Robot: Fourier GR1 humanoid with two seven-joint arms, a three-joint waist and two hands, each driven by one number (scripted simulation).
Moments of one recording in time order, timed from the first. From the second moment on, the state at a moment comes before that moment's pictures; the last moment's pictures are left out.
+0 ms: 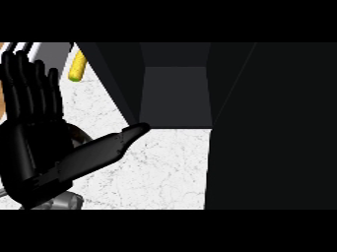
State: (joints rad) left arm -0.30 0.02 -0.29 -2.05 -0.33 0.77 0.48; right arm 0.03 -0.14 0.08 -2.42 -0.19 0.11 0.47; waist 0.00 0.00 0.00
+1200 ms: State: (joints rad) left arm -0.07 0.08 -0.06 -2.19 -0.19 0.65 0.46; right arm -0.01 -0.13 0.05 -2.44 -0.17 0.10 0.53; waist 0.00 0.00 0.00
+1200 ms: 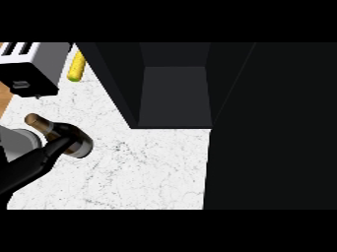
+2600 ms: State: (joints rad) left arm 0.07 0.03 0.22 -1.73 0.21 0.36 -0.08; right arm -0.06 -0.12 0.06 -2.47 -0.16 0.09 0.62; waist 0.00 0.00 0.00
